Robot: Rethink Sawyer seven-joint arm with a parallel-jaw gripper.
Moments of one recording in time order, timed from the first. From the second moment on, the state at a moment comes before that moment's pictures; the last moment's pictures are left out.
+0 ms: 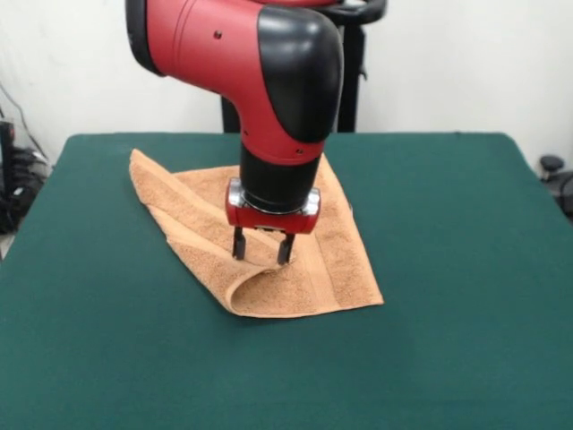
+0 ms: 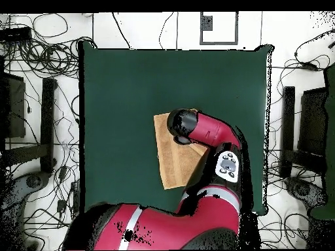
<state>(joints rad) -0.07 -0.28 -0.28 1.39 0.20 0.61 1.44</state>
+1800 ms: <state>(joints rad) -0.04 -0.27 -0.34 1.36 0.21 0.61 1.44</state>
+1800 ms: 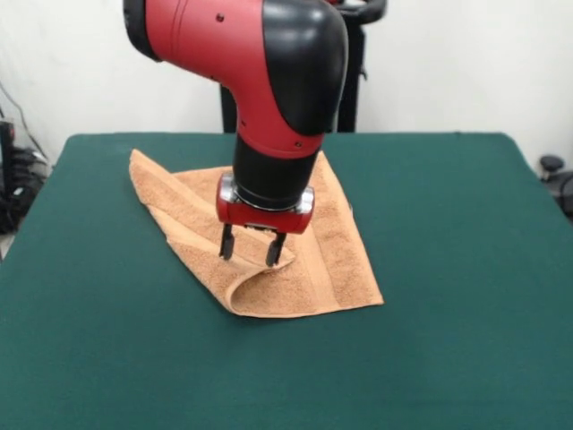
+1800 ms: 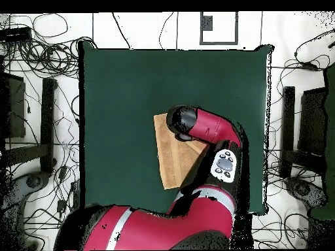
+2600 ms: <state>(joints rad) -0.03 -0.27 -0.38 1.36 0.24 0.61 1.45</state>
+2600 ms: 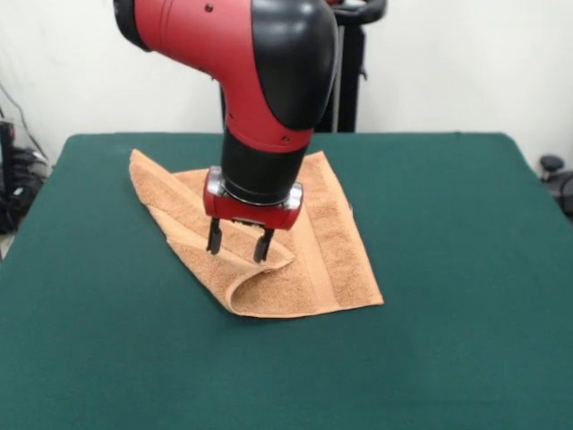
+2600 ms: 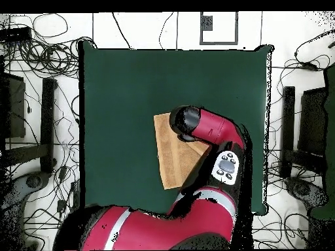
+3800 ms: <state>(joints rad) 0.07 -0.28 -0.47 1.39 0.32 0.59 1.82</state>
